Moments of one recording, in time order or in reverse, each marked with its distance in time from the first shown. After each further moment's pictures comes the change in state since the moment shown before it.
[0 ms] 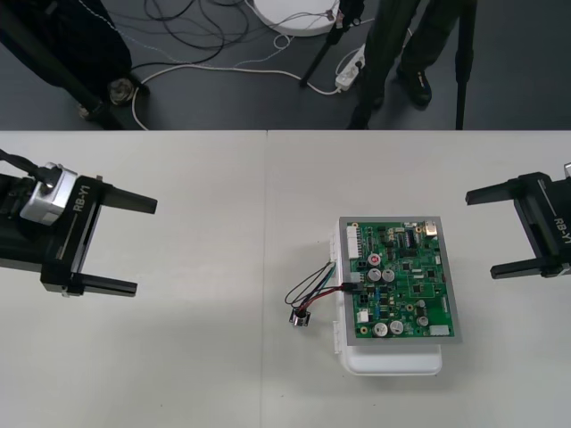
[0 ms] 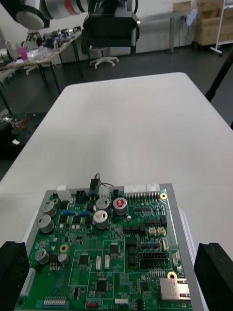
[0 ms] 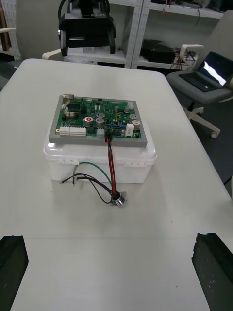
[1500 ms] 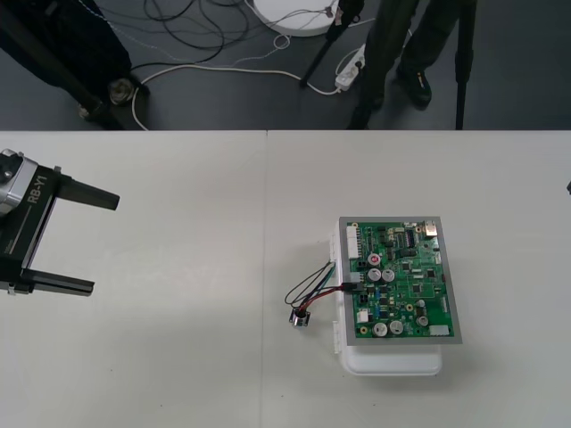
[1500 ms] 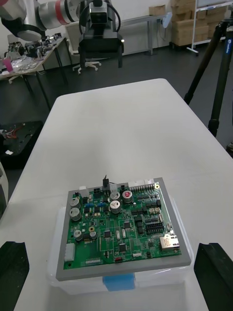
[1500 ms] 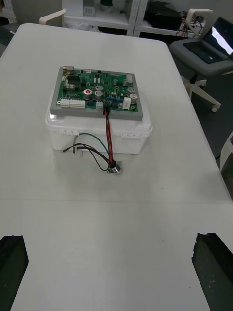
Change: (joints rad) right arm 0.400 -0.041 -0.599 -0.094 0.075 -0.181 -0.213; left arm 0.046 0.158 0.073 -0.055 0.024 -0.006 0.073
